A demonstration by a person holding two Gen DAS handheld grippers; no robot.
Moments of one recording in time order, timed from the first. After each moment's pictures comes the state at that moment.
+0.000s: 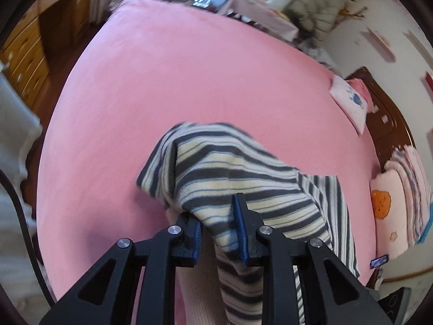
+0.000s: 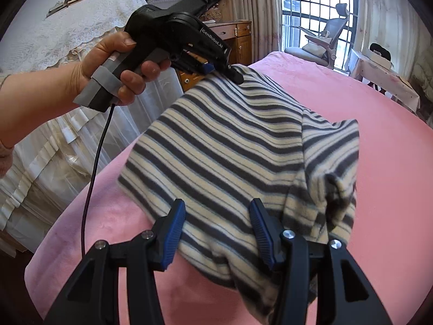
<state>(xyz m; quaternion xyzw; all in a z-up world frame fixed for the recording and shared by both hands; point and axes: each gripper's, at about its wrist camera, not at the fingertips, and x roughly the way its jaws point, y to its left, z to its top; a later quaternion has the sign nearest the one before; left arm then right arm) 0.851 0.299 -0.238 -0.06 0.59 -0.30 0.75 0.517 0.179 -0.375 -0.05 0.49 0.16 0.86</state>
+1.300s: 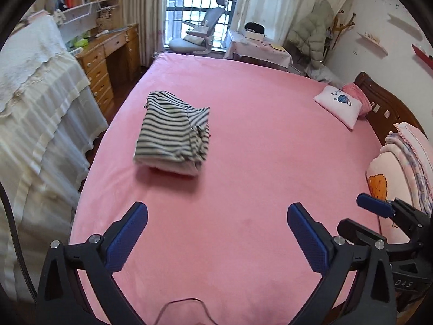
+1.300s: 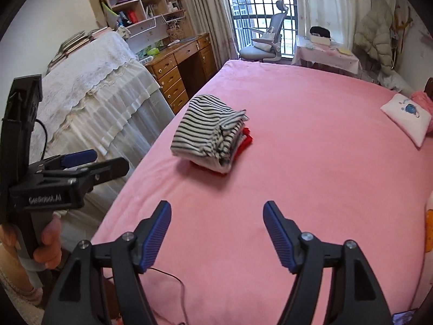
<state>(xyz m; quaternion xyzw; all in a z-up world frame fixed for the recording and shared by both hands) 0.282 0.215 0.059 0.00 0.47 -0.15 0.87 0.217 0.044 -0.063 0.03 0.50 0.08 0.86</state>
